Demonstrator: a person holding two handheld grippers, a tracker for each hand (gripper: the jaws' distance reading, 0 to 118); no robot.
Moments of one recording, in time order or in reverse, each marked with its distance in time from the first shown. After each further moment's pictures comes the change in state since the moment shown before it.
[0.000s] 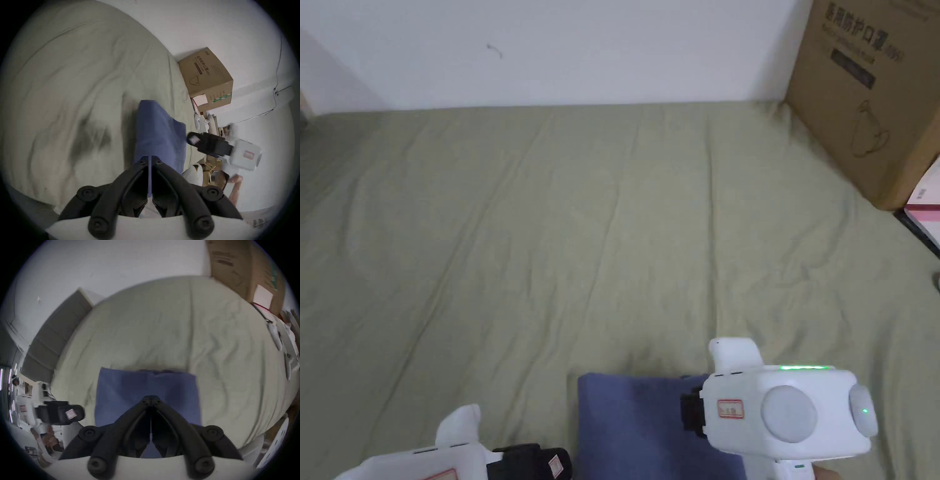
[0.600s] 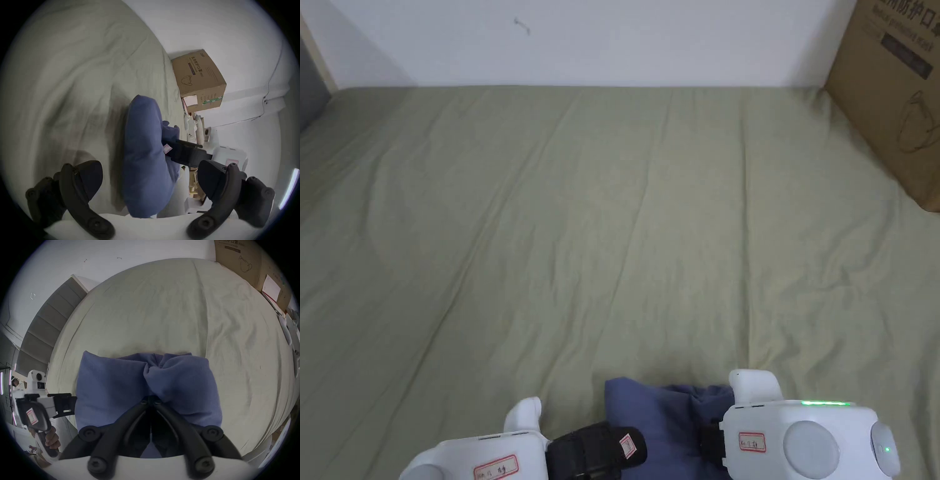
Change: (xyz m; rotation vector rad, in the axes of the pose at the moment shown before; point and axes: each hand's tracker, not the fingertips) left arm -0.019 0.016 -0.067 -0.086 -0.170 0.110; right arm 0.014 -0.006 -0.033 -0.052 0.016 -0.027
